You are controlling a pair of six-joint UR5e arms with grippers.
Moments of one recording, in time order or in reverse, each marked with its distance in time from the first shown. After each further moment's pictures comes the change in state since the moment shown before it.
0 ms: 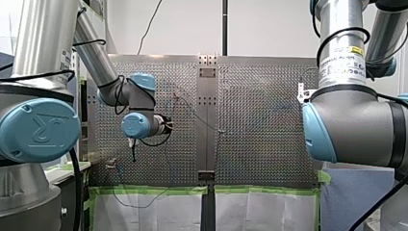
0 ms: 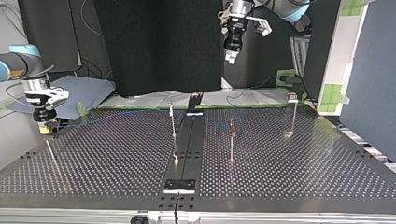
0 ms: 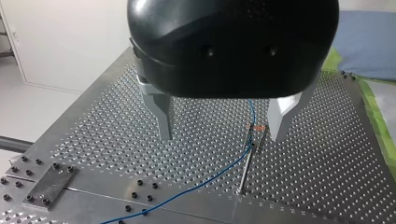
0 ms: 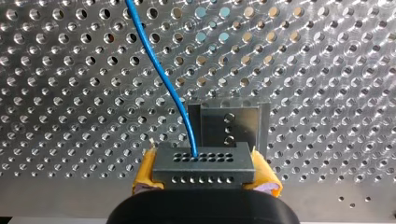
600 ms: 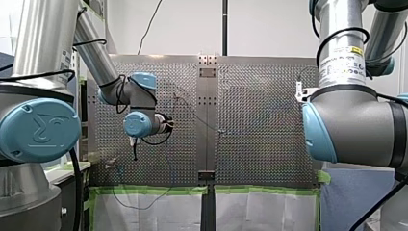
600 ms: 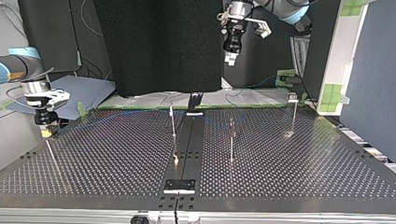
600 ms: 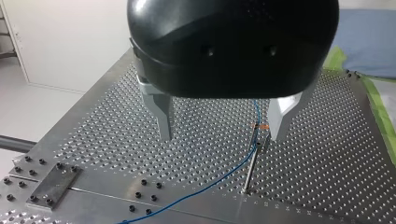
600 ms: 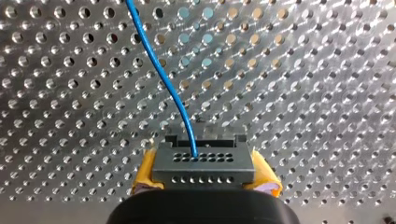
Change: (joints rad) left arm 0.002 0.000 0.016 -0.009 0.000 0.001; right arm 0.009 0.004 -0.022 -0.014 -0.043 -0.002
